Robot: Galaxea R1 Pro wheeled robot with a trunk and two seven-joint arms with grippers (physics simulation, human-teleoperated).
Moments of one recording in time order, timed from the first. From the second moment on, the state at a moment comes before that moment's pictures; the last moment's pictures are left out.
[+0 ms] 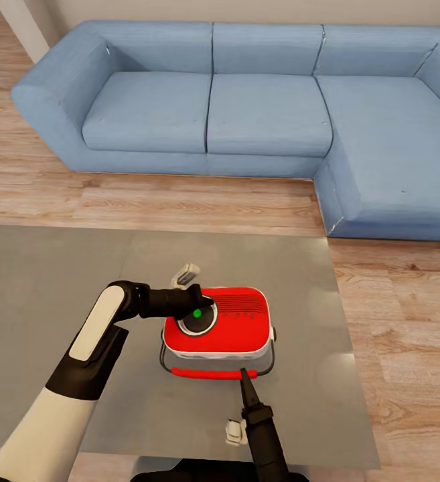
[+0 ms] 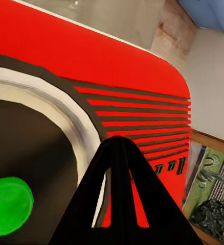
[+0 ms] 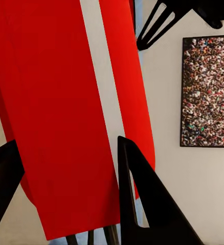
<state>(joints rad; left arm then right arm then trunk) -0.74 0.03 -0.27 -1.48 1.60 1.05 0.68 -0.18 -0.09 0.84 -1.13 1.28 0.51 -0.90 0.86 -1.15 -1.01</state>
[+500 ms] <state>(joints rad) -0.74 0.04 -0.27 -1.52 1.60 1.05 0.45 -0.18 -0.10 0.76 -1.16 1.11 0.46 -0.71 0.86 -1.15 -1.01</state>
